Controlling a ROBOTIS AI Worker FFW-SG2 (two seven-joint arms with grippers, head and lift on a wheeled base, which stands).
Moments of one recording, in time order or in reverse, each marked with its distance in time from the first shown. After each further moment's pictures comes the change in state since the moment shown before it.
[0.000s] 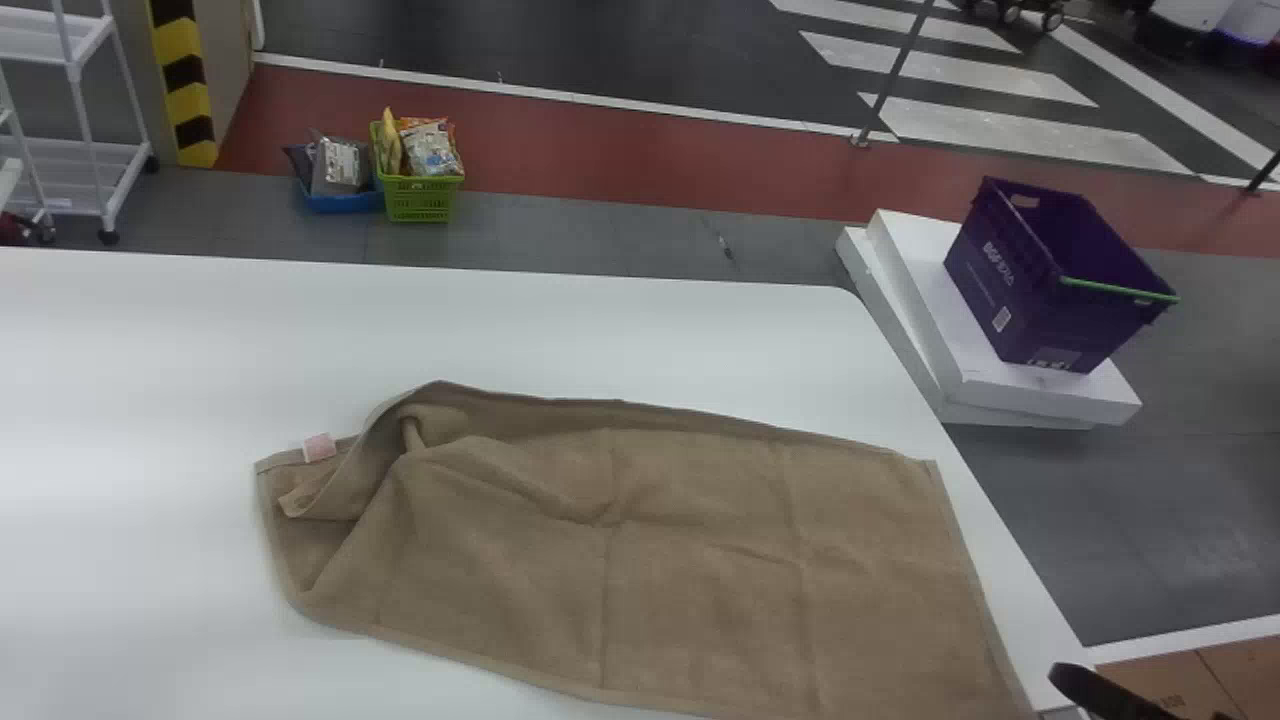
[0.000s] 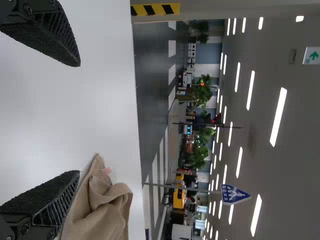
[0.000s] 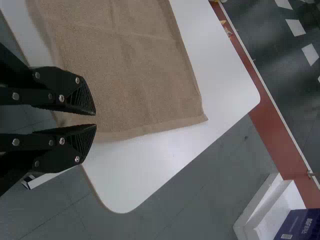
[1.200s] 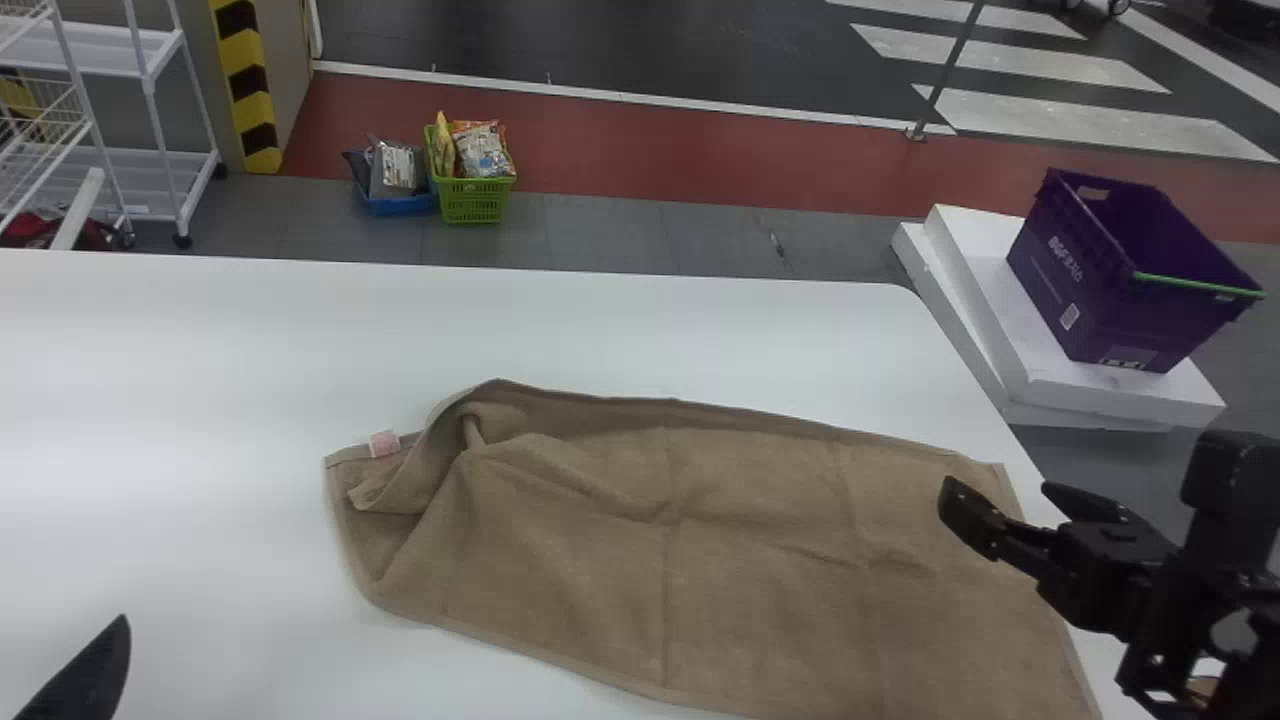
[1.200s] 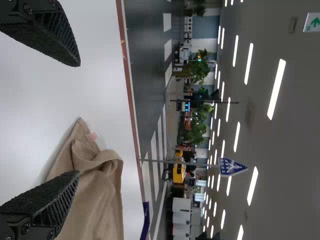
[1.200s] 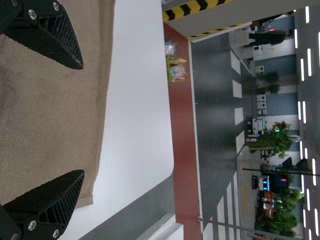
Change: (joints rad) left arm 0.011 0.000 -0.117 -0.108 -0.063 0.049 0.020; right arm -0.101 0.014 0.460 0.114 0.227 -0.511 -0.218
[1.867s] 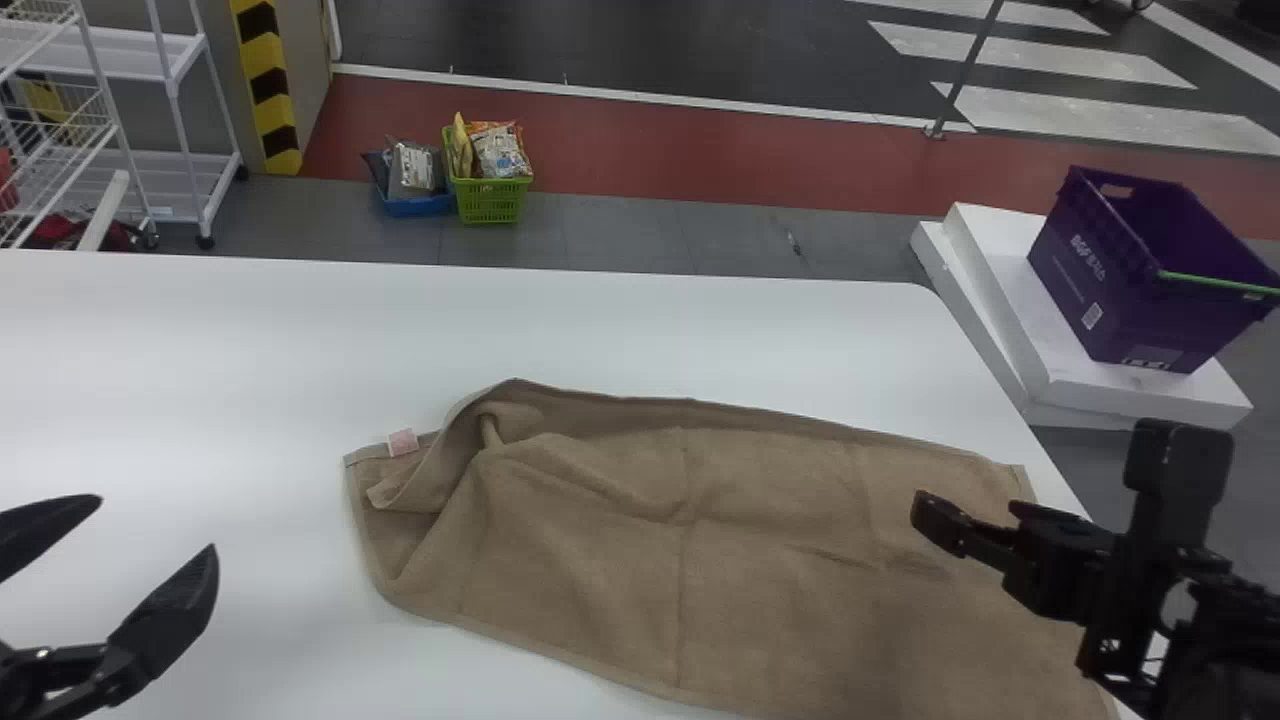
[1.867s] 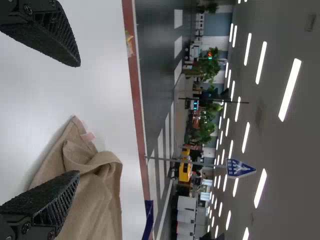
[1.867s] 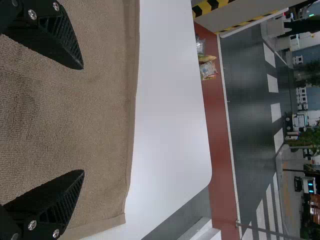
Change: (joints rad) left arm -0.151 0.000 -0.076 0.010 -0.077 0.216 0.036; right arm -0.092 0.000 0.051 0.117 0.052 0.049 0.004
